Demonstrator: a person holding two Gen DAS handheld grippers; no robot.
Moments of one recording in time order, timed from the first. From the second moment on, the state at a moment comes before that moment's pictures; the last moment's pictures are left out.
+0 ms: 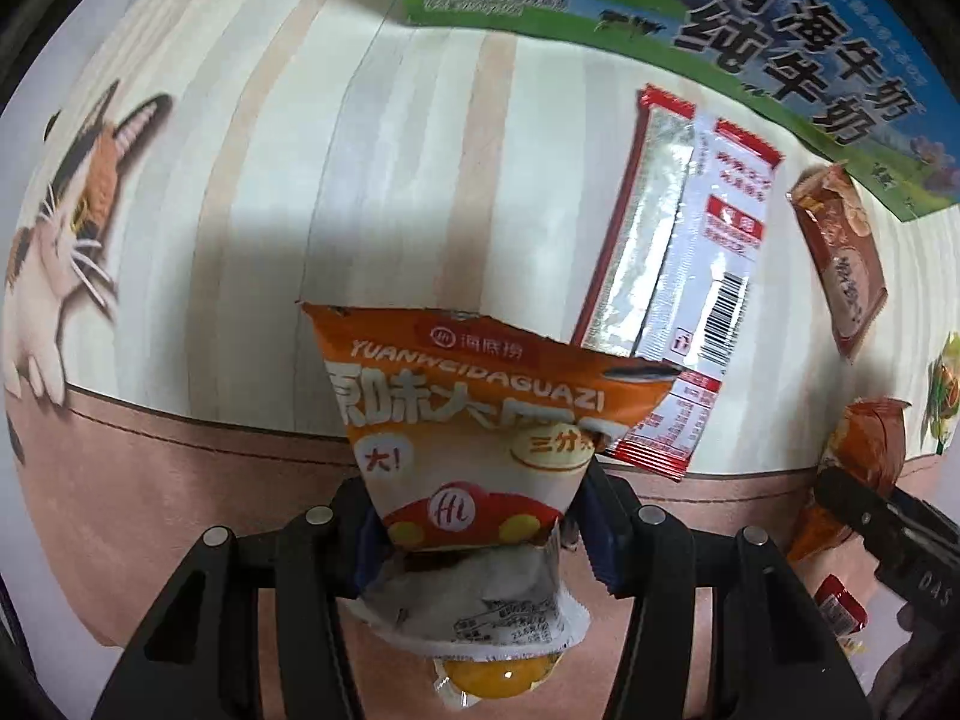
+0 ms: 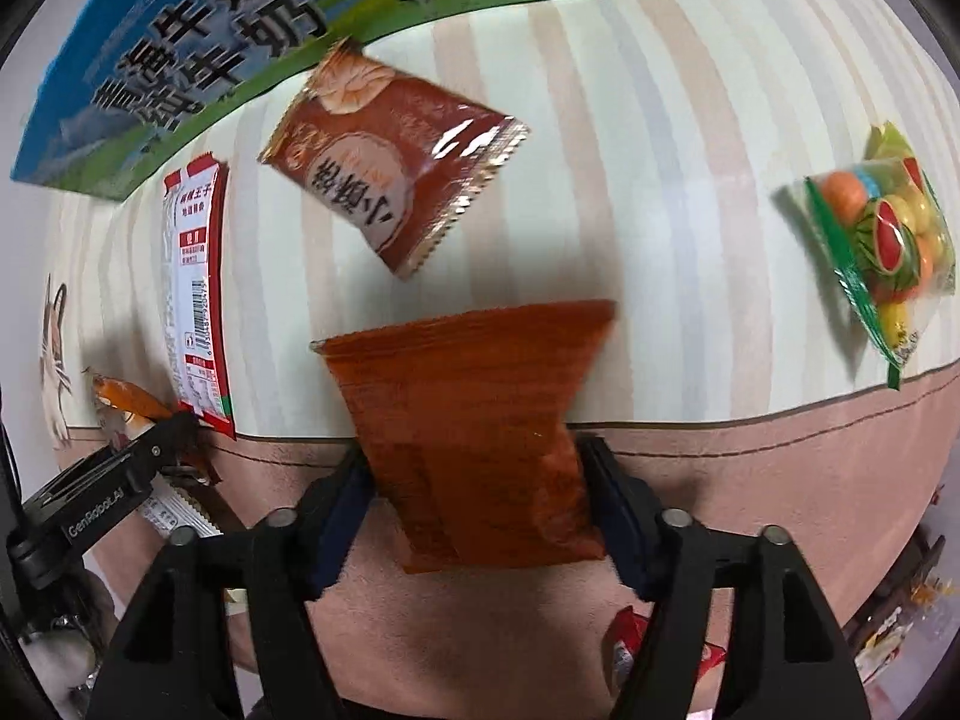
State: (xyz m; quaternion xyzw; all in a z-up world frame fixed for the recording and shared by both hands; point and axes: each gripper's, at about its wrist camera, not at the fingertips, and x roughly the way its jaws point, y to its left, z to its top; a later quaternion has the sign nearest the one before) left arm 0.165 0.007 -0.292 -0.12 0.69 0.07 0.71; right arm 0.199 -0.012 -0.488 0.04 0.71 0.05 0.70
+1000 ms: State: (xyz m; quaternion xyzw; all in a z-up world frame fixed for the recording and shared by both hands) left arm 0.146 -0.016 -0.172 -0.12 0.63 0.04 0.76; right arm 0.150 0.002 -0.404 0.08 0.65 0.08 0.75
